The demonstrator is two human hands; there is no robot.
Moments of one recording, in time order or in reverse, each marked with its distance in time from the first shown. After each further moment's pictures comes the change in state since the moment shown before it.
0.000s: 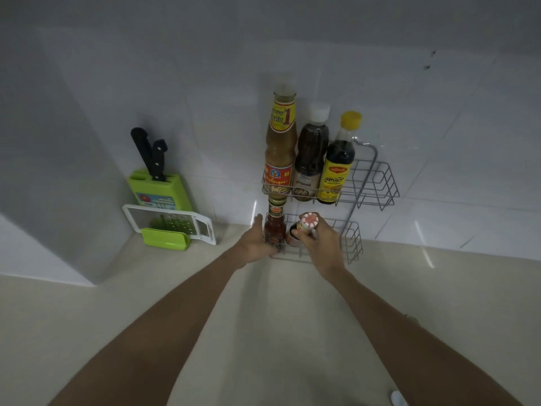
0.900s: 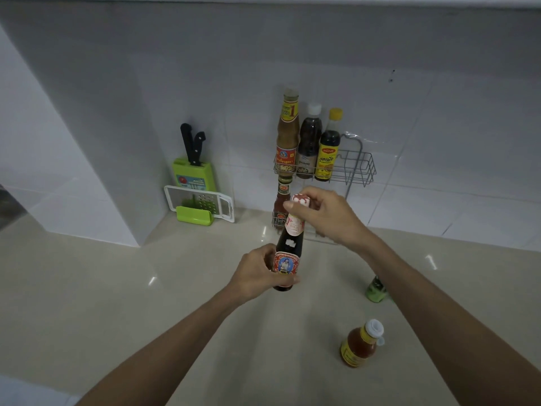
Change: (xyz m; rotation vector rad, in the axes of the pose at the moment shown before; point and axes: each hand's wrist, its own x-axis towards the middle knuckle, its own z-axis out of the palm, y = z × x) left_hand -0.196 -0.051 0.060 -0.126 0.142 0.227; right_hand -0.130 -0.142 -0.103 0.020 -0.357 -0.175
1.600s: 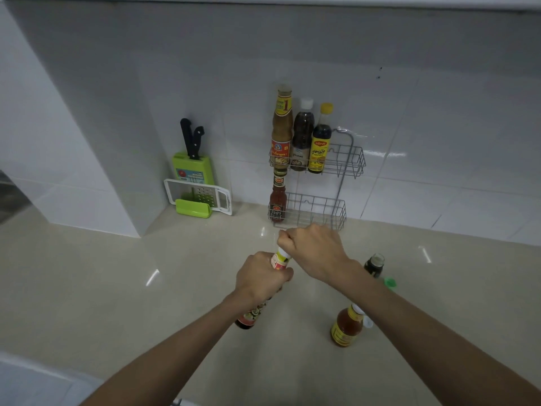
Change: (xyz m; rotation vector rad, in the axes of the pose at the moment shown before) left_hand -0.047 0.023 0.031 0.178 0.129 -0.090; right_hand -0.060 0.022 0.040 -0.763 -0.055 -0.229
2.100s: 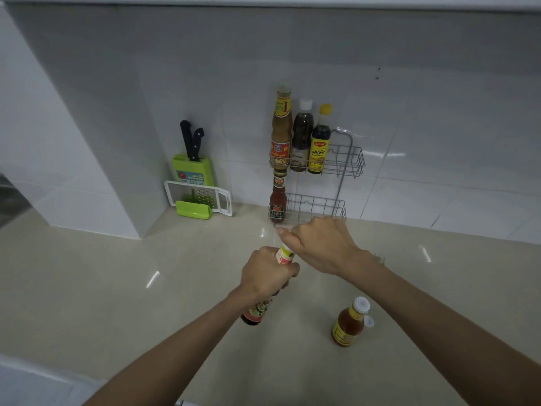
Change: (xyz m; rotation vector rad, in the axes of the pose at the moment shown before) left_hand -0.003 0.016 -0.005 -0.053 -0.043 0.055; right_hand 0.002 0.003 -0.024 -0.209 0.046 -0.083
